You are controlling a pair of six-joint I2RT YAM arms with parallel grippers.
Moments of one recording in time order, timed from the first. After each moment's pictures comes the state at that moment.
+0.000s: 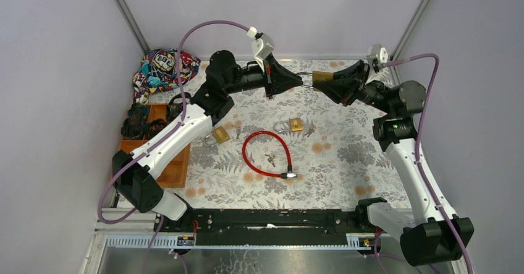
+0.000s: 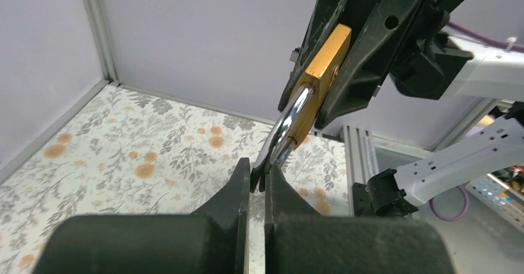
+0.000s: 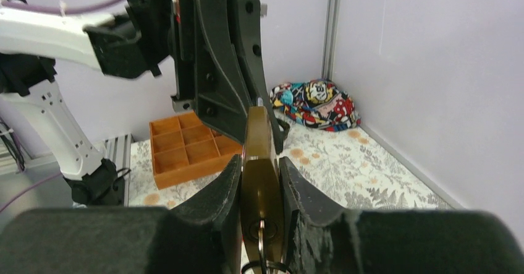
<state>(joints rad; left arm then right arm) -0.64 1.50 1.40 0.33 0.76 -0.34 0.14 1.06 0.99 0.53 -1.01 0.44</state>
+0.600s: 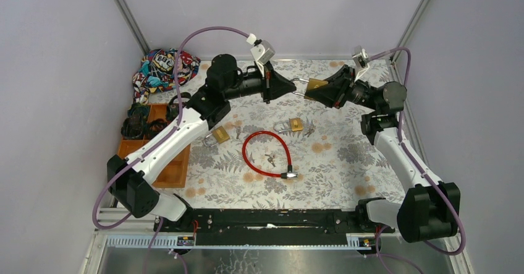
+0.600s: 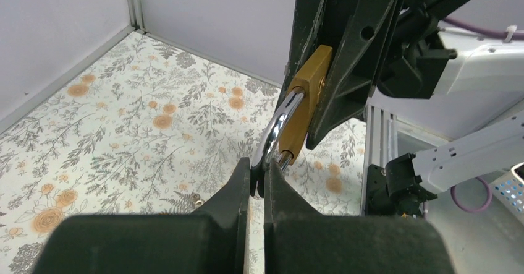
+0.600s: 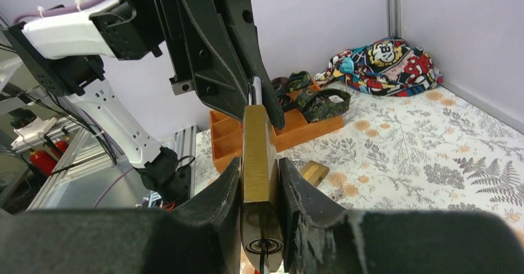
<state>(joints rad) -0.65 1.45 1.39 0.06 0.66 -0.23 0.15 1.21 0.89 0.82 -1.13 0.74</state>
